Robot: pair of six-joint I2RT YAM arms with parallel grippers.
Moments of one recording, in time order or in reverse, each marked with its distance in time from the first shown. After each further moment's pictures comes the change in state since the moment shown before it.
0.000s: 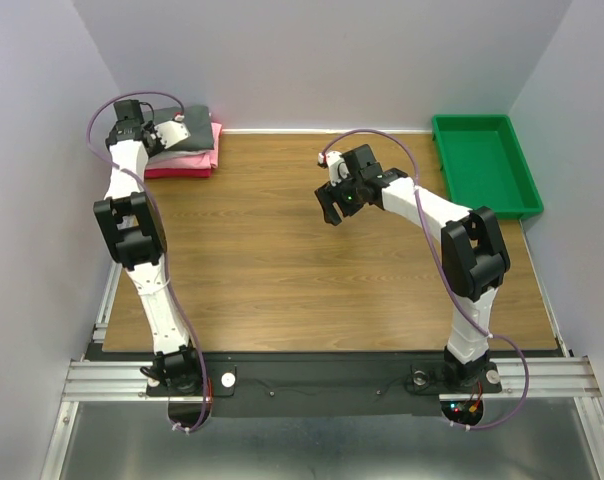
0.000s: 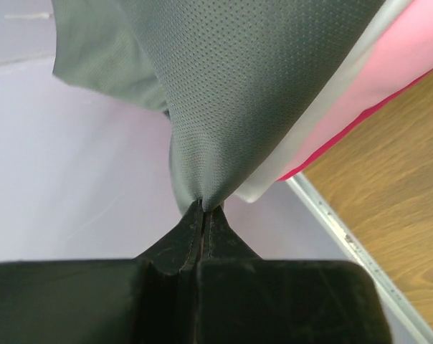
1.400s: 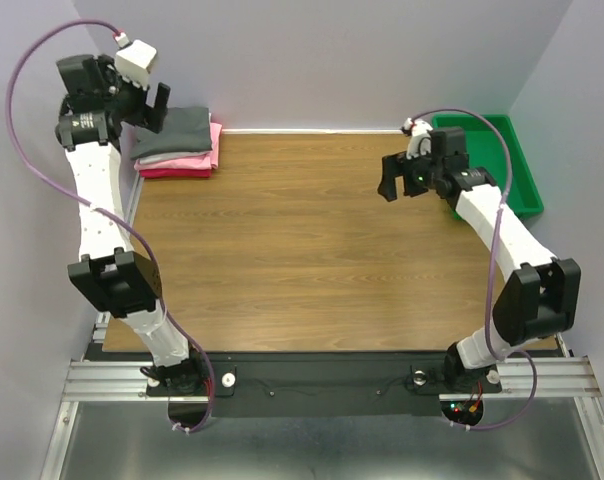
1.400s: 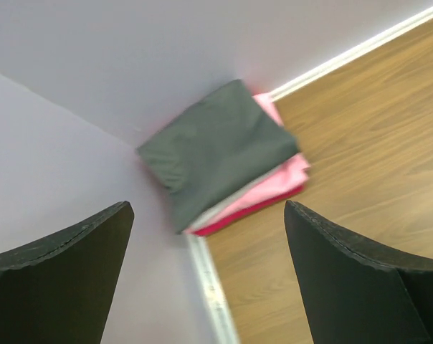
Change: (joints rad) left arm 0.001 -0.513 0.003 -0.110 0.420 -0.740; right arm -0.279 -0.392 -0.166 -0.016 -0.052 0.095
